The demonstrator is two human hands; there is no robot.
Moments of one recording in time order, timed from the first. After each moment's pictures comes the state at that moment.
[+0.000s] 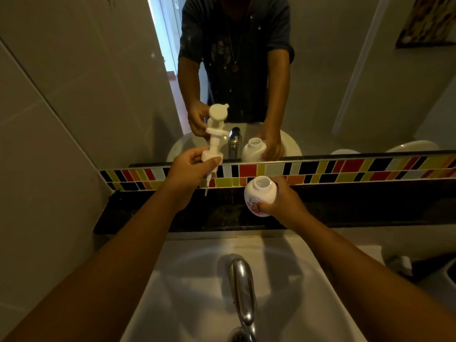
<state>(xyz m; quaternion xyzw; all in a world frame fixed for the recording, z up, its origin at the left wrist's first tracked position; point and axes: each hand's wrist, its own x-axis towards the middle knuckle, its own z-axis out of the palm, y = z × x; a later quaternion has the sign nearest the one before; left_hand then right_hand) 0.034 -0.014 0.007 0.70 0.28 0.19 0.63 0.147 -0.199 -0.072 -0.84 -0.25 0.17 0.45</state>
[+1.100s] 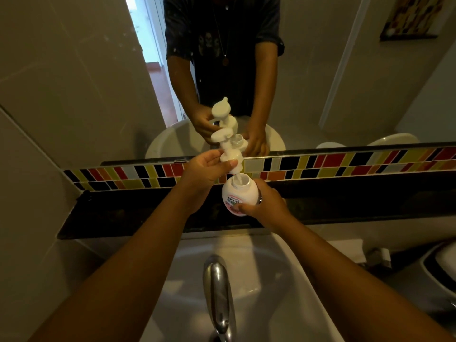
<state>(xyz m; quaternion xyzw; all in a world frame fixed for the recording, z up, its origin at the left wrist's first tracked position) 0.087 -0.060 -0.026 0.68 0.18 0.14 0.70 0.162 -0.205 -0.099 -0.85 -0.26 0.15 0.42</state>
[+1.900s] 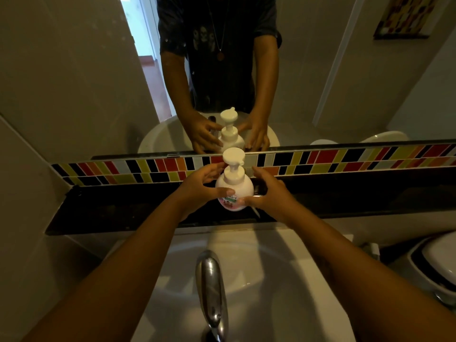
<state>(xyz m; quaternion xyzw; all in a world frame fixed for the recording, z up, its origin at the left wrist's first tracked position) 0.081 -0.051 -0.065 0.76 0.17 0.02 0.63 0.176 -0.229 -0.080 -0.83 -0.27 0.22 0.44</state>
